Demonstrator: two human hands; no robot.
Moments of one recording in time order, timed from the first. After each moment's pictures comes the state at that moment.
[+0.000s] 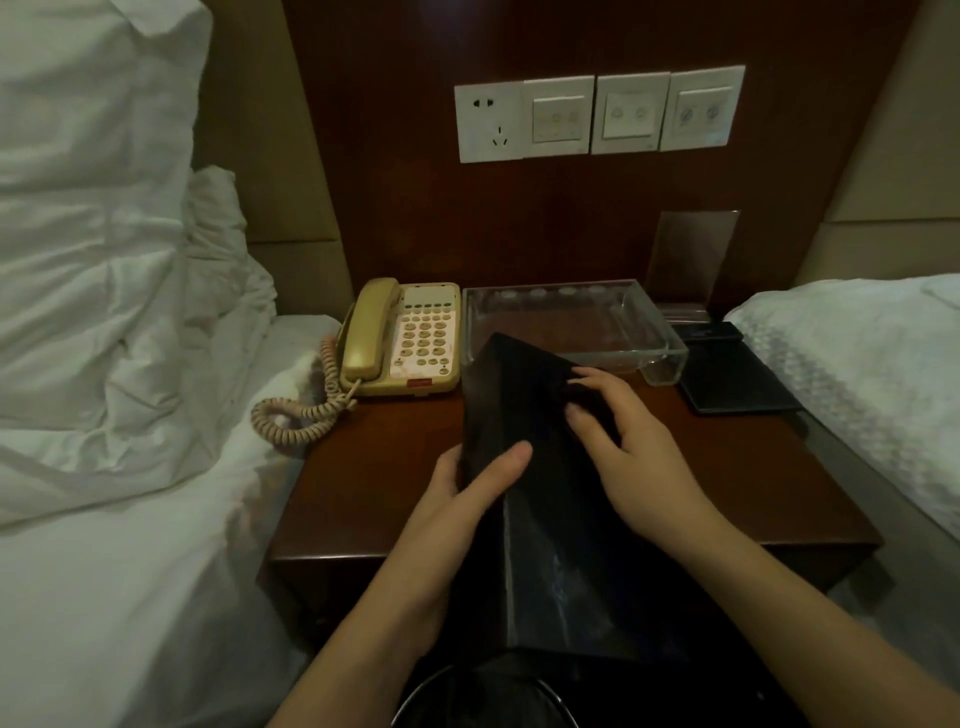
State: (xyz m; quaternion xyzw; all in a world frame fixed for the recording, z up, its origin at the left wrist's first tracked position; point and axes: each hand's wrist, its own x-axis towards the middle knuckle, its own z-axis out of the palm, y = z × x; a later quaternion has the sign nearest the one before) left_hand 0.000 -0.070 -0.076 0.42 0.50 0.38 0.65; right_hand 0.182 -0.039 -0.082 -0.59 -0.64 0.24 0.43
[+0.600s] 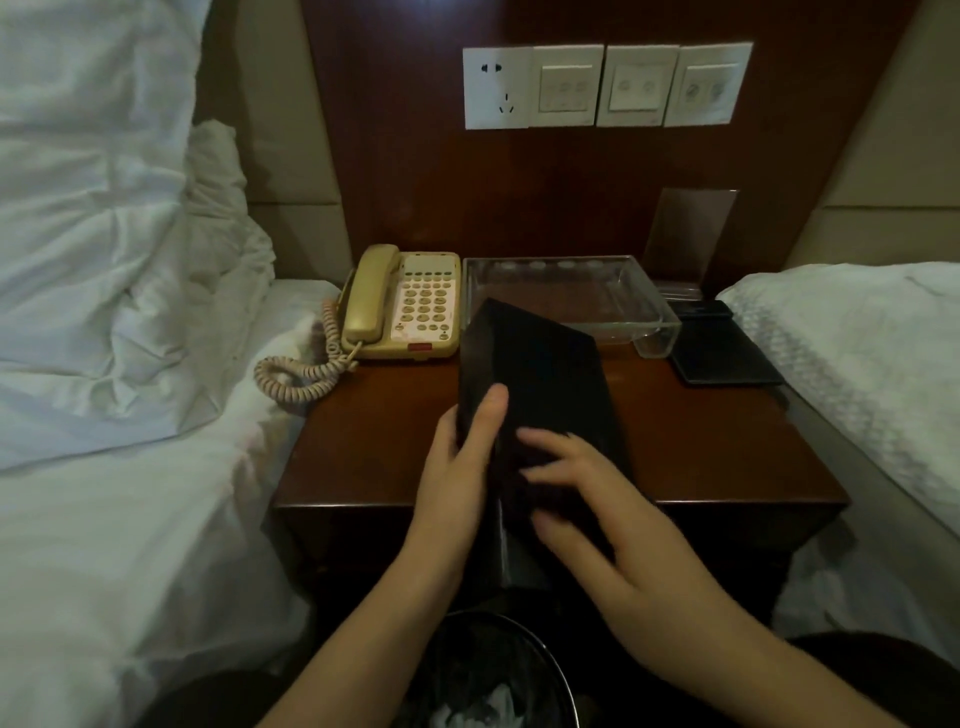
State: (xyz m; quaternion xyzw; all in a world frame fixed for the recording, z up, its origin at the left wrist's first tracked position) left_hand 0.011 -0.072 -0.088 0.40 0.47 0.49 0.61; right_hand 0.156 -0.137 -0.081 -0.49 -0.74 0.27 0.36
